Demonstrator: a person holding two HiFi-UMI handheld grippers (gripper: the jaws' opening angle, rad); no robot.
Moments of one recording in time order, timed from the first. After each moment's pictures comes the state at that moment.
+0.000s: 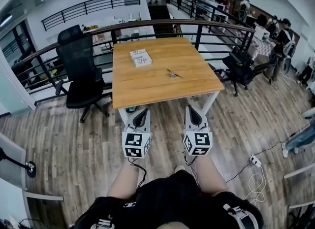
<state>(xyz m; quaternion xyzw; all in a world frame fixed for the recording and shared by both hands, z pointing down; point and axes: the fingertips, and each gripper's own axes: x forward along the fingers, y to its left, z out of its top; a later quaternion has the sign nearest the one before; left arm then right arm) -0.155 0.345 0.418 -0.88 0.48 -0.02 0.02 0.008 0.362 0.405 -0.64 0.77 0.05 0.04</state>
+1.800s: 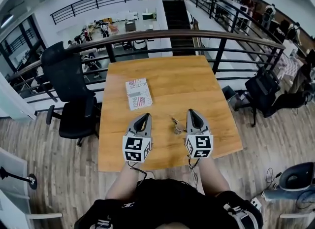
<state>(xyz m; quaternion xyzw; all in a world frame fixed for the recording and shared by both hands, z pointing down) -0.020 -0.300 0.424 -0.86 0.51 -0.06 -0.01 0.149 -0.309 0.424 -0.60 0.80 0.02 0.00</state>
